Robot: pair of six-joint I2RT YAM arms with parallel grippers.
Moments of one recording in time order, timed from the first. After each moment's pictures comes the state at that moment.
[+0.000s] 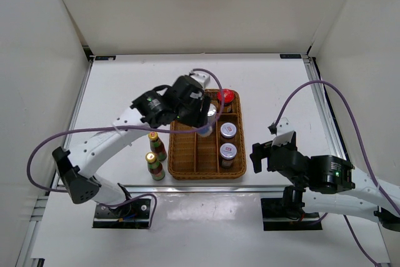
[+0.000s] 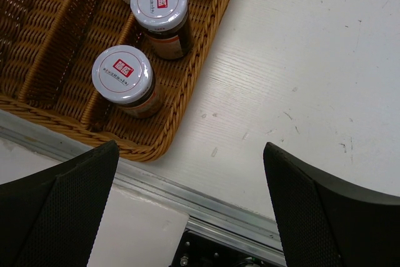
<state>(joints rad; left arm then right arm) -0.87 1.44 1.60 -0.96 -0.17 -0.41 1.34 0.59 0.86 -1.07 0.74 0.63</state>
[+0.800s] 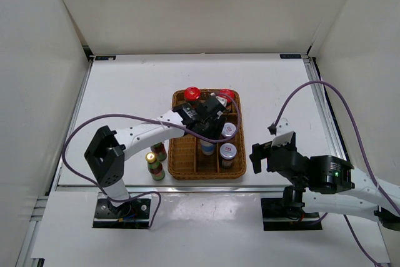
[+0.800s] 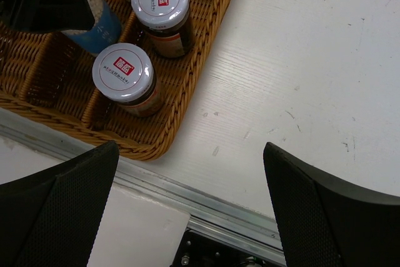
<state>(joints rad) -0.97 1.69 1.40 -0.76 -0.18 -0.45 1.34 0.59 0.86 -1.07 0.74 0.63</state>
